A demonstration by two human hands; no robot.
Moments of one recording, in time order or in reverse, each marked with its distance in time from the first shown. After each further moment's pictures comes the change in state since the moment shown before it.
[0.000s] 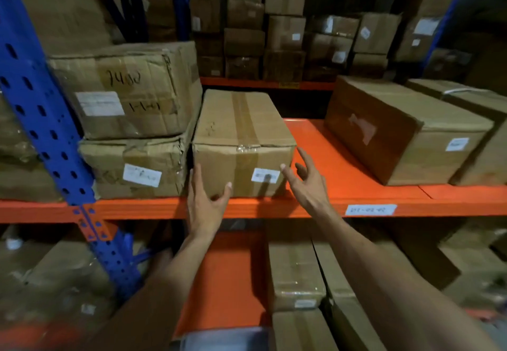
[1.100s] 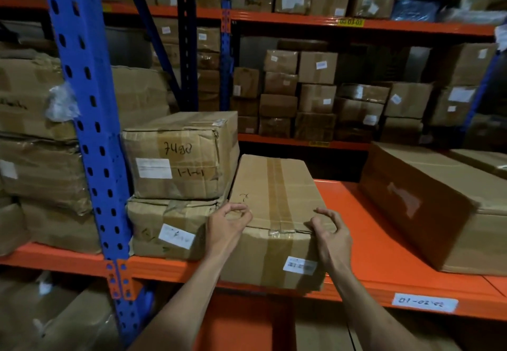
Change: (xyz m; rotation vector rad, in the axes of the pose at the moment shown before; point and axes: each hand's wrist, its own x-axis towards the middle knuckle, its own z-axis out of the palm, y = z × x) left_hand 0.084 0.052 -0.036 -0.197 -0.092 -0.207; right_hand 0.022 -0.046 0.028 0.249 0.185 -0.057
